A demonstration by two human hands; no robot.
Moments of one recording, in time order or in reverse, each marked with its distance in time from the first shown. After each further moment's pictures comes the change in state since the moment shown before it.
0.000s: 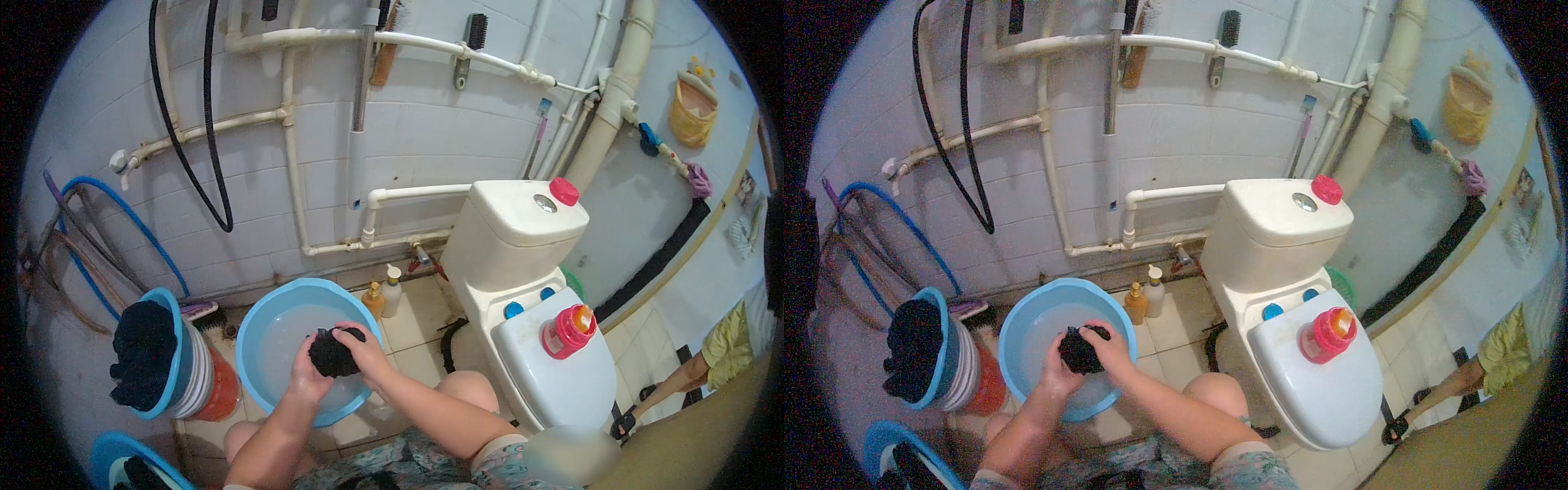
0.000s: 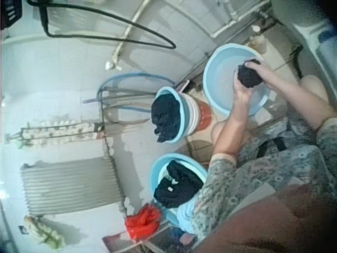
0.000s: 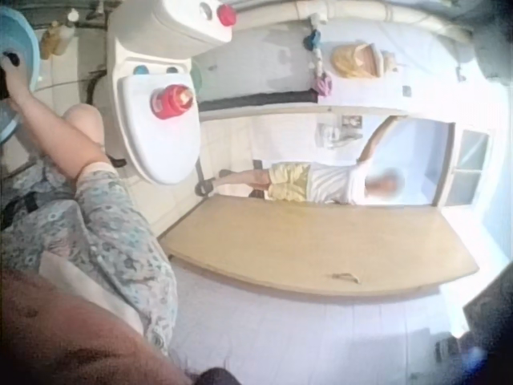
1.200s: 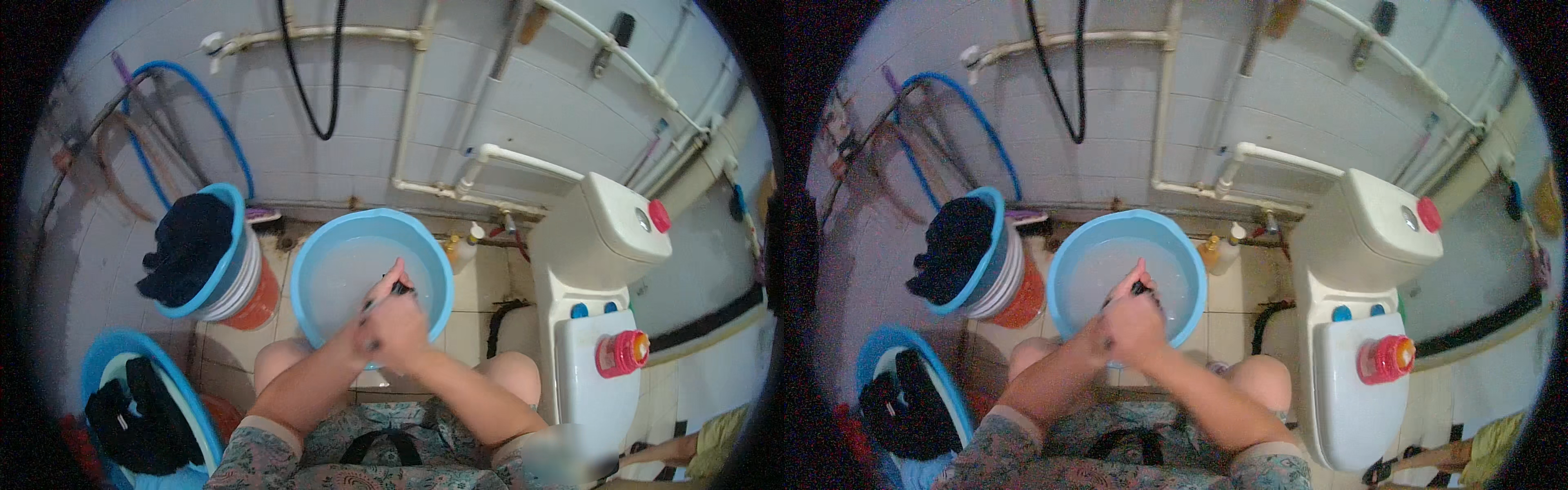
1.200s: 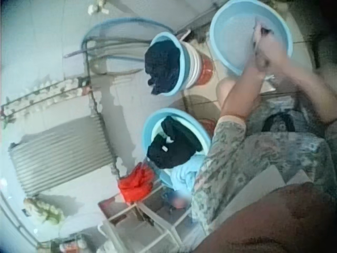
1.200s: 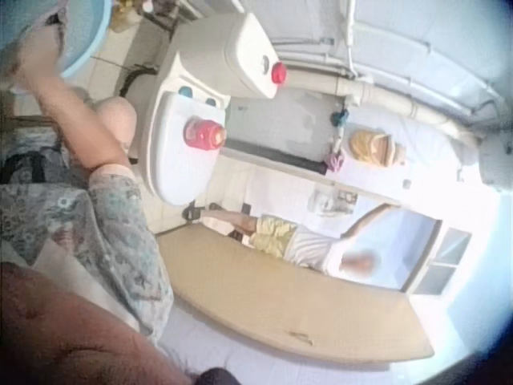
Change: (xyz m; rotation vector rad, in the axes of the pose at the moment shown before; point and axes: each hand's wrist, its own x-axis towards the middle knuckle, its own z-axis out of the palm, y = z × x) left_hand 0.004 0.006 -0.008 0.020 -0.148 0.032; right_hand -0.051 -0.029 0.062 -1.574 -0.686 -0.659
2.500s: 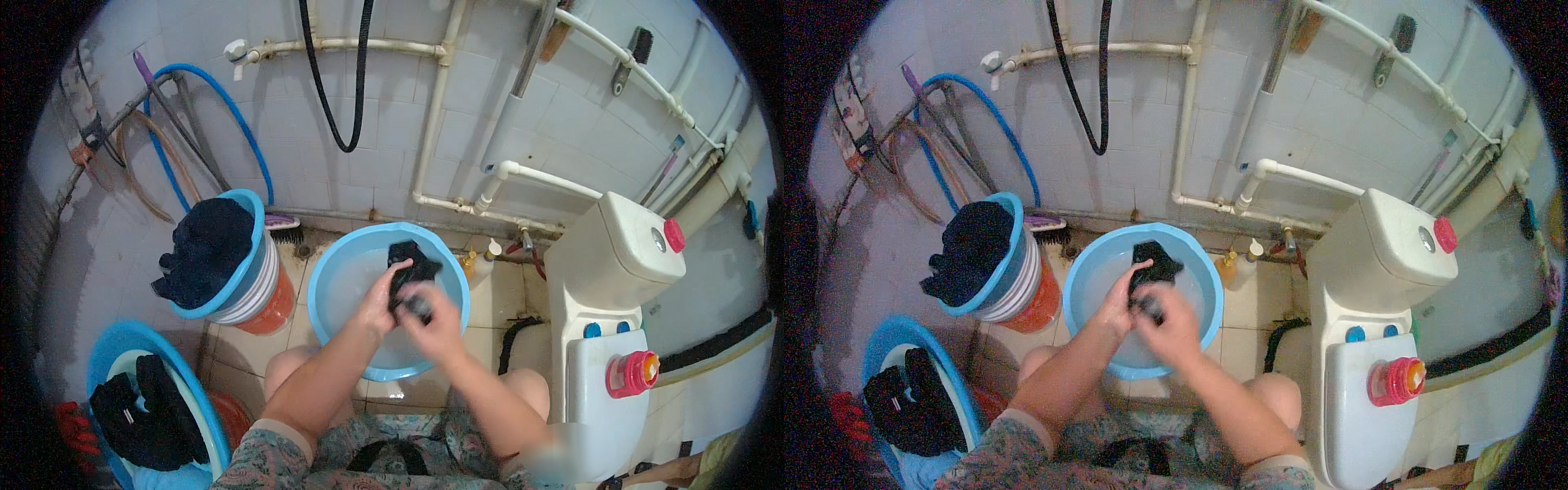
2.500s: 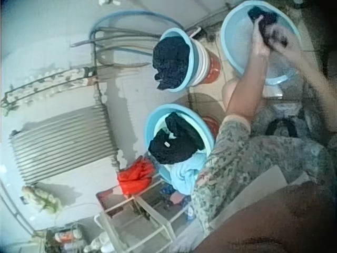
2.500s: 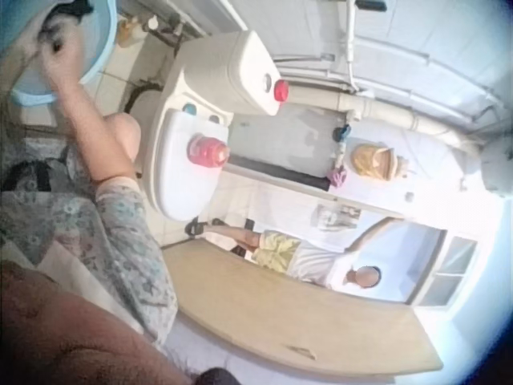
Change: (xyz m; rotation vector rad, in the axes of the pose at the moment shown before) left_hand -0.001 0.038 0.034 0.079 0.182 -0.080; right_hand 0.000 0.039 0.014 0.704 0.647 0.163
